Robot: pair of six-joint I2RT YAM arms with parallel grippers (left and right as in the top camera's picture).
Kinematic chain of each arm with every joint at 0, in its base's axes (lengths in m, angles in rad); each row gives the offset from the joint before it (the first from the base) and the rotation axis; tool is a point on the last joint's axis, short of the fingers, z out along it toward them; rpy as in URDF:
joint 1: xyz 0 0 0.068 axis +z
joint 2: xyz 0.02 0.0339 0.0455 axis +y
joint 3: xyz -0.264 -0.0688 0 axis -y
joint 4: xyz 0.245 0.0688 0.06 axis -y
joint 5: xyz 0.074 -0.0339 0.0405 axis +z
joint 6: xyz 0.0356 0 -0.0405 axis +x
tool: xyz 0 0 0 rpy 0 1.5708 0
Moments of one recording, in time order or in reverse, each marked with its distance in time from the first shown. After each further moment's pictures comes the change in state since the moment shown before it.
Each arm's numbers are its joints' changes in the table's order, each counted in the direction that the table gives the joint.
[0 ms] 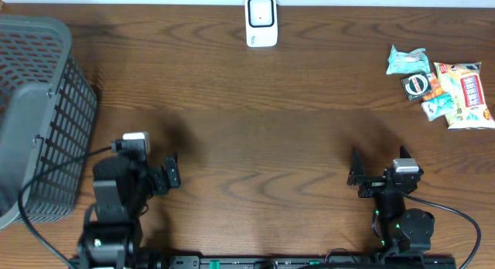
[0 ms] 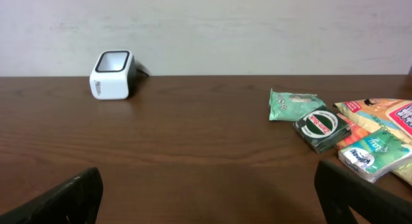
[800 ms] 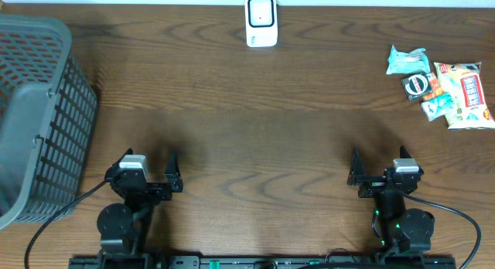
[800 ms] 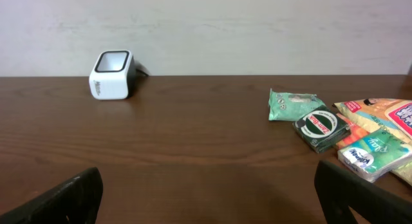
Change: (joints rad) left arm -0.013 -0.497 -0.337 0.332 0.000 -0.006; right arm 0.000 0.000 0.000 0.000 0.000 0.000
